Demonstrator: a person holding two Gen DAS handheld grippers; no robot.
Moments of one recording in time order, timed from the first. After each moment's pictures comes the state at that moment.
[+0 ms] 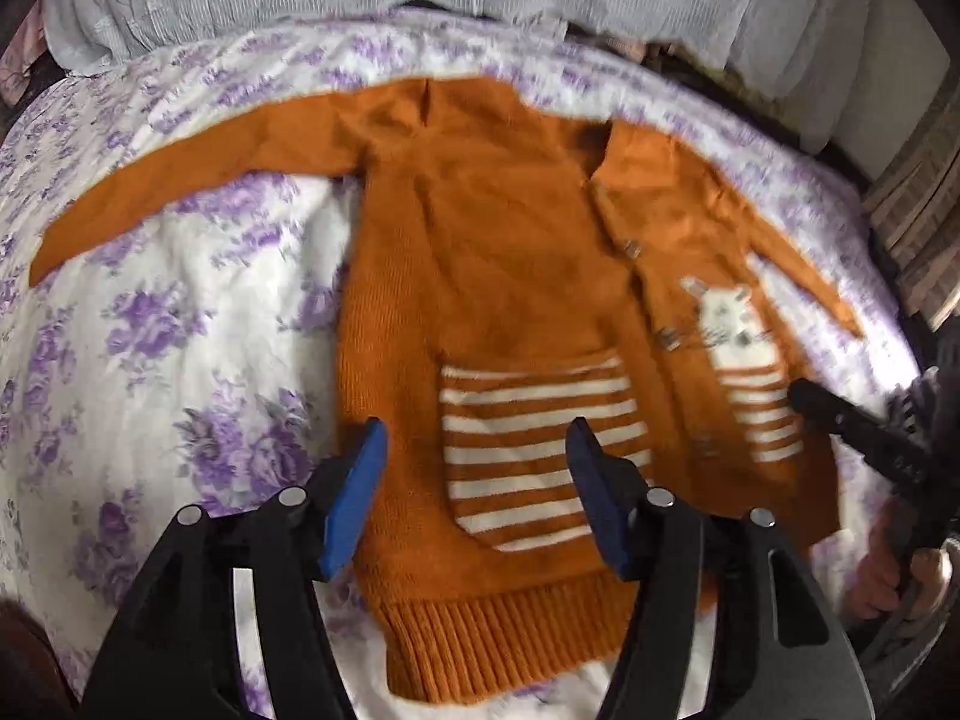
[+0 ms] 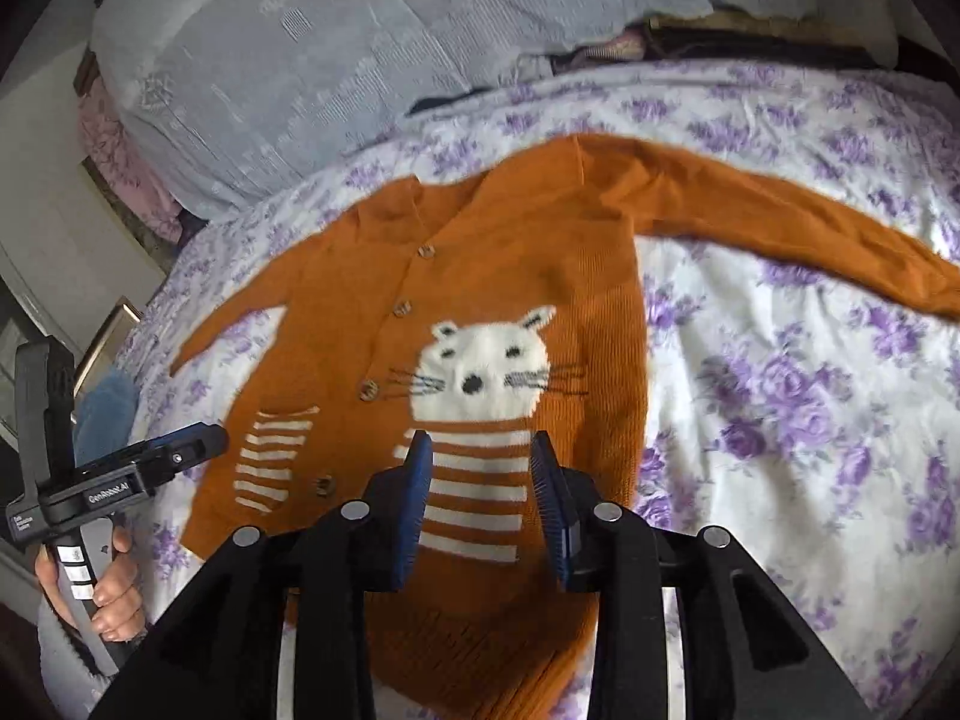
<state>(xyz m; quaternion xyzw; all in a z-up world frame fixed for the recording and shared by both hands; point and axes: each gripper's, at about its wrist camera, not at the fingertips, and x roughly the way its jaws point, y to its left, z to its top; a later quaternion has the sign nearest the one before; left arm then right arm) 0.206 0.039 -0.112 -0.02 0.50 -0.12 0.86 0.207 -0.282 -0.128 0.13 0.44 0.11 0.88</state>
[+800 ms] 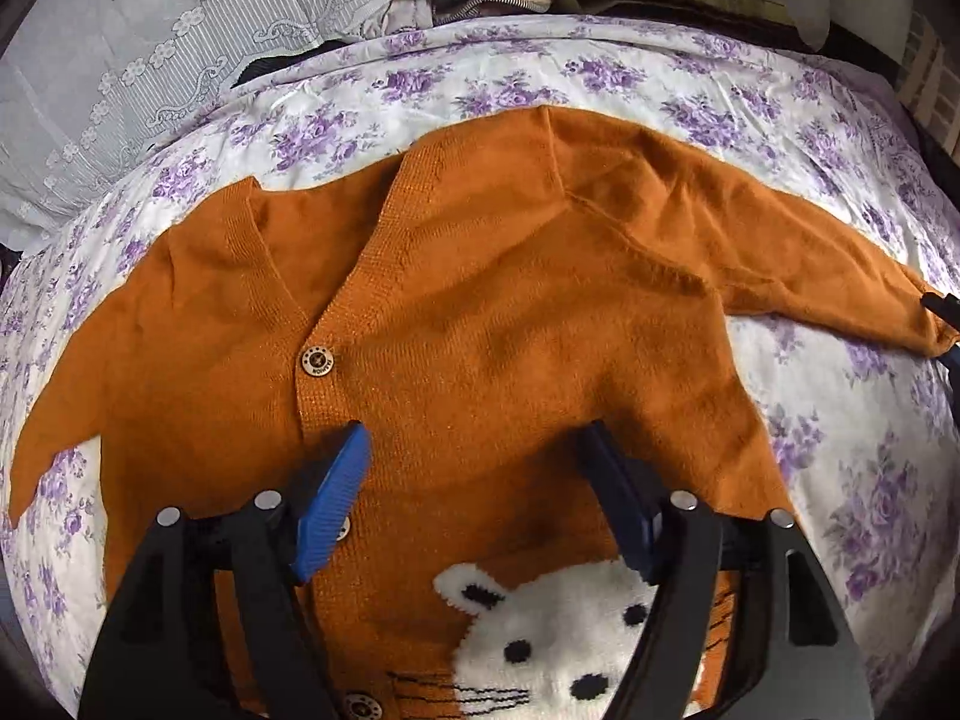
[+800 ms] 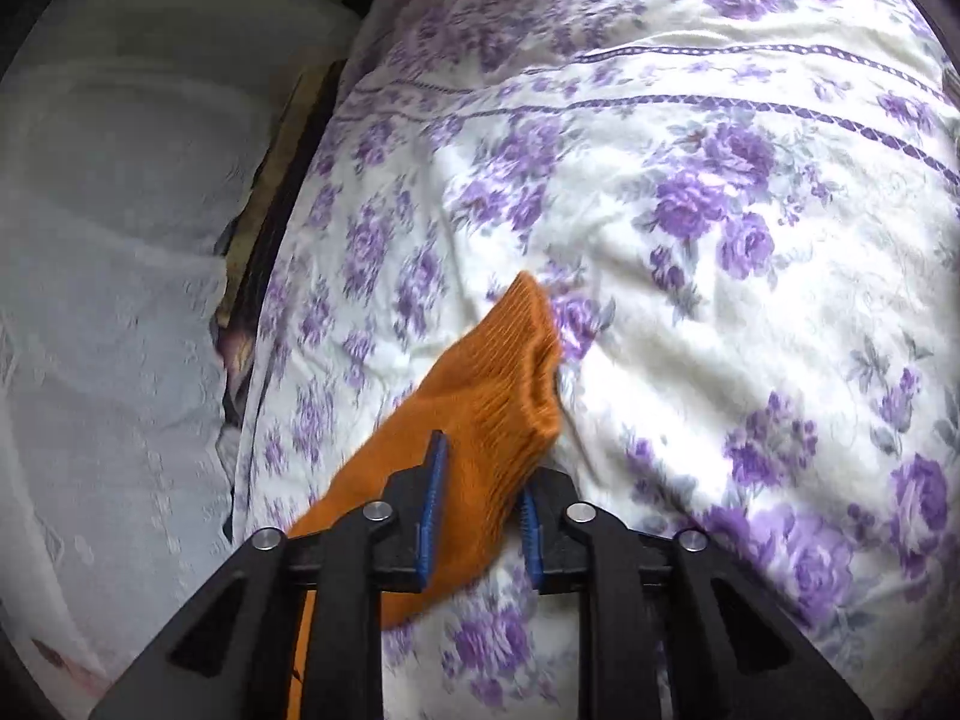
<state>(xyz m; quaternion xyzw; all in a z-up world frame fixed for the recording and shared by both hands) 0.311 -0.172 -0.106 0.12 0.47 -0.11 0.87 0.225 -0.543 -0.159 0.57 0.22 -0.20 0.76</state>
